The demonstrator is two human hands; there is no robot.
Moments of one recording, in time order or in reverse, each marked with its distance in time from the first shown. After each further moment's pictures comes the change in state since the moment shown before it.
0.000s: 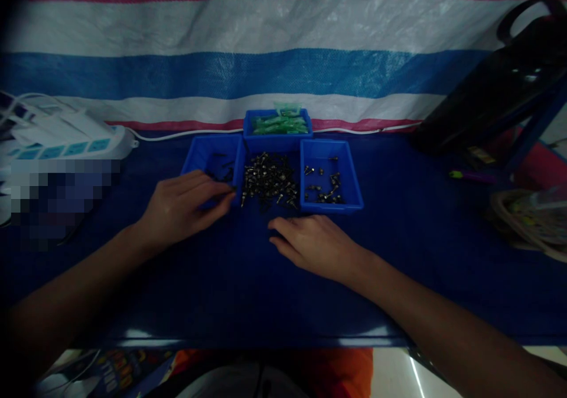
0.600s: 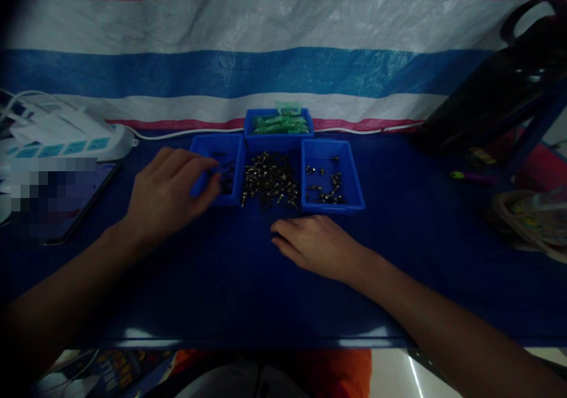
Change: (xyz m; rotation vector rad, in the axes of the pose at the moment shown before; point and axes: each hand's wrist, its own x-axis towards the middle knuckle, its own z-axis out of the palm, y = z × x) left_hand 0.004 -0.006 -0.008 0.369 0.016 -0.150; right_hand 0.000 0.002 0.000 0.023 -0.027 -0.052
